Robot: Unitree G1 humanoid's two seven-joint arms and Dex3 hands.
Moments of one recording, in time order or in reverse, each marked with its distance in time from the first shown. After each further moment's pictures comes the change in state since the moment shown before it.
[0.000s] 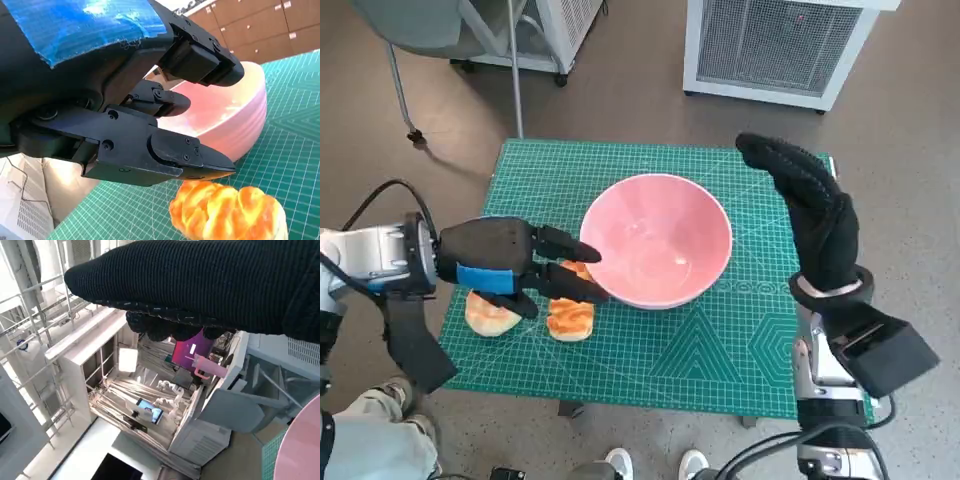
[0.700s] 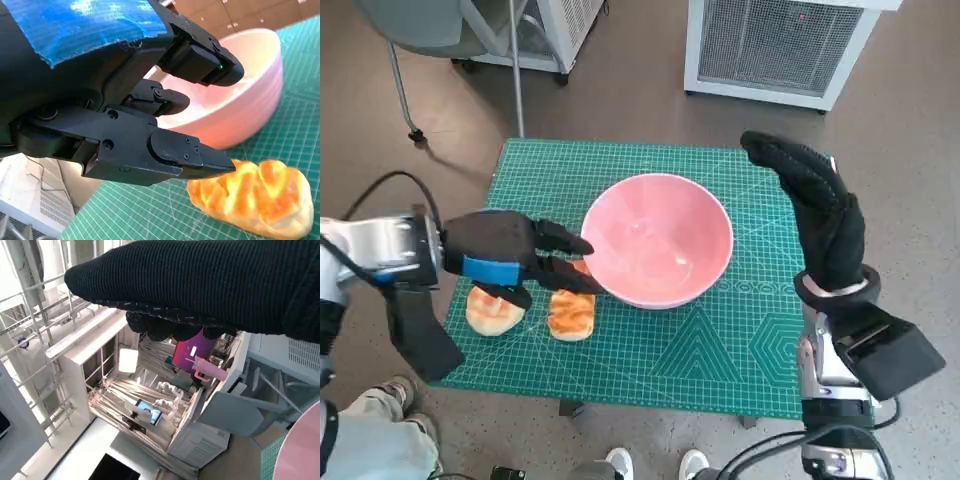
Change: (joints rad) left arm -0.057 0.001 -0.042 0.026 0.056 0.040 -0.040; right arm 0.000 -0.012 0.000 -0.011 -0.003 0.000 -0.005
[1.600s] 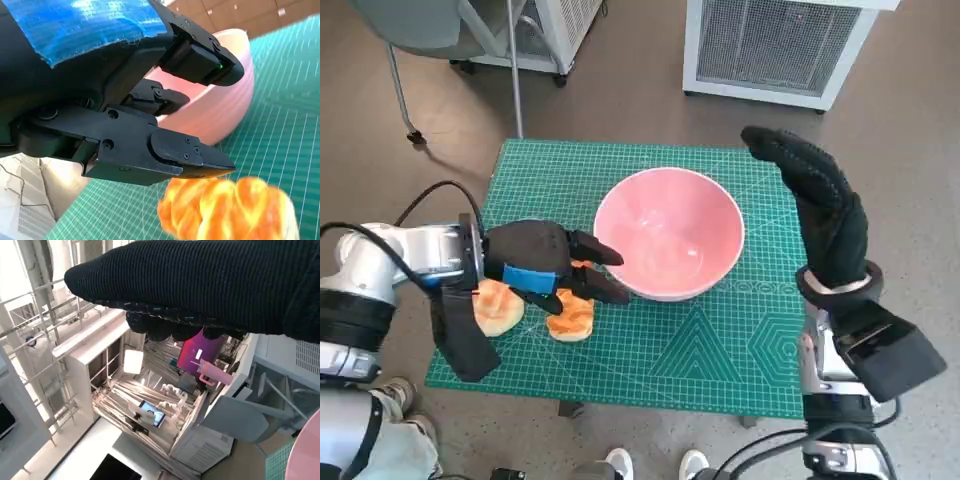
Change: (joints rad) left arm -0.007 -0.143 -0.021 0.041 0.173 0.036 0.064; right arm -0.019 -0.011 -0.003 0.004 -0.002 -0.028 0.000
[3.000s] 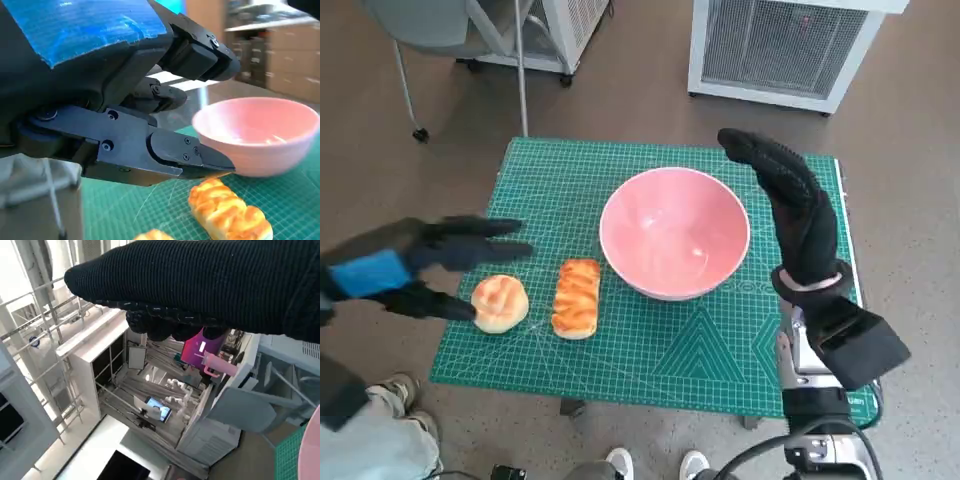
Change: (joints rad) left arm 0.380 0.130 0.566 -0.159 -0.858 -0.030 -0.745; right arm -0.037 0.063 0.020 0.109 -0.001 -0.054 -0.013
